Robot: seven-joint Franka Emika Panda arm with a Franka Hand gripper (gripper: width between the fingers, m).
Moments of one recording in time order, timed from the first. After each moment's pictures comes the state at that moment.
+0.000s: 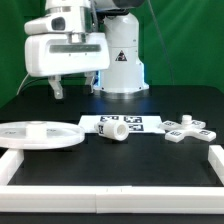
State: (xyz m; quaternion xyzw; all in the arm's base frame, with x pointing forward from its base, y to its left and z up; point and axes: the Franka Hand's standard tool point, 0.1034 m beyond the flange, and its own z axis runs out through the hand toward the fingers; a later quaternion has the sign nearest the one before) arm 0.418 -0.113 0.101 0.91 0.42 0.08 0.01
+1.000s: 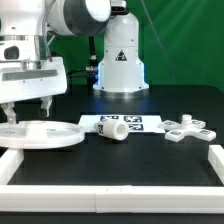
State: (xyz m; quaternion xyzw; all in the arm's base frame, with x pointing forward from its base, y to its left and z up) arm 0.427 -0.210 0.048 0.88 0.47 0.05 0.04
